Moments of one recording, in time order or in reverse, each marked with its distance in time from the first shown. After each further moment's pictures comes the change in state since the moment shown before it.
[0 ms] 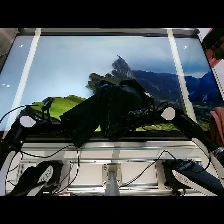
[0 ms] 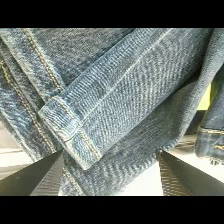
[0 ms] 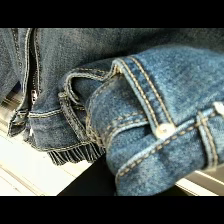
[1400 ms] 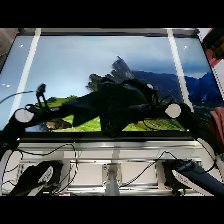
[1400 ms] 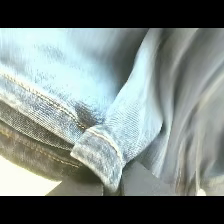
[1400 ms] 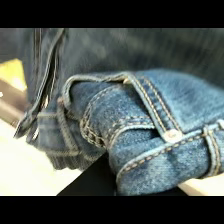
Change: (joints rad) left arm -0.073 0.059 0.146 -0.124 0.268 0.017; right arm -0.003 0.058 0.127 -0.152 0.001 0.001
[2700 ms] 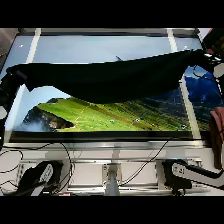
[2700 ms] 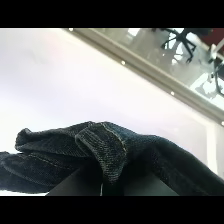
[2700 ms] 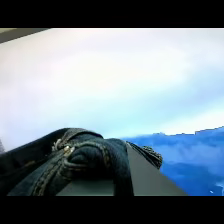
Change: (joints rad) left arm 0.241 0.008 0.108 -0.002 0.645 0.101; right arm -0.593 -0.322 0.559 -0.405 -0.346 0.191
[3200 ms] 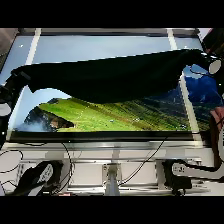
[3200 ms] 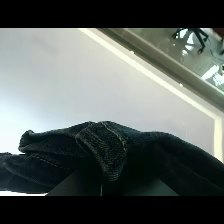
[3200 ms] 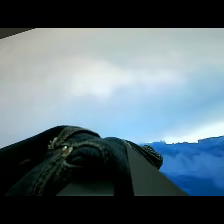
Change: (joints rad) left arm -0.014 -0.083 0.000 0.000 0.038 -0.005; right arm 0.003 -0.104 0.048 0.019 -0.065 -0.006
